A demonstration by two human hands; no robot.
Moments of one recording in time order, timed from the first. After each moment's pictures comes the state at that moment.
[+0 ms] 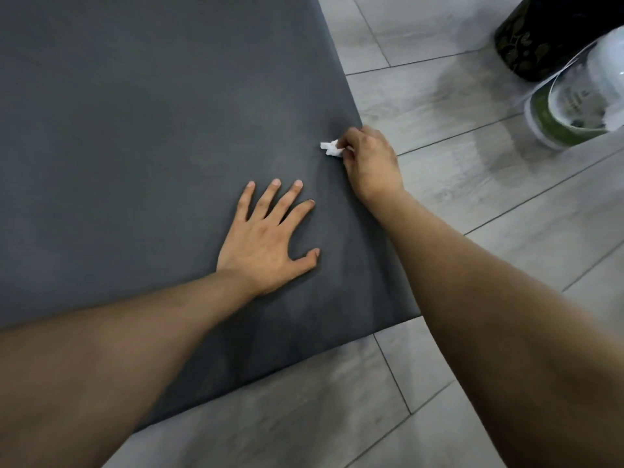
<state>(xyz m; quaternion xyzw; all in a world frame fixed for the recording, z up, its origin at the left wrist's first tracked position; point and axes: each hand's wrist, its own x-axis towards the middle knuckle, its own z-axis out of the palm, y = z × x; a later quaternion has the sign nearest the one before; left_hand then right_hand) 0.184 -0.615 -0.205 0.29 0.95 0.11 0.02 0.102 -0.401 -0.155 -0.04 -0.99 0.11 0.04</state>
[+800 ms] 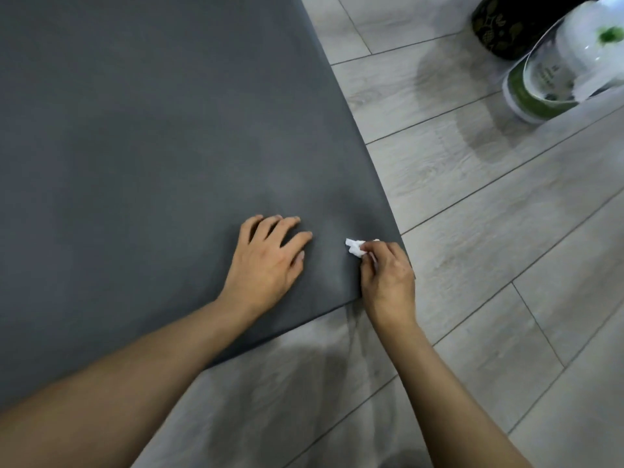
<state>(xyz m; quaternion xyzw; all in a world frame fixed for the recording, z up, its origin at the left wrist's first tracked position) 0.245 -0.634 -0.197 0.33 0.93 0.17 -0.07 0.328 -0.433 -0.162 -0.21 -0.95 0.21 0.10</state>
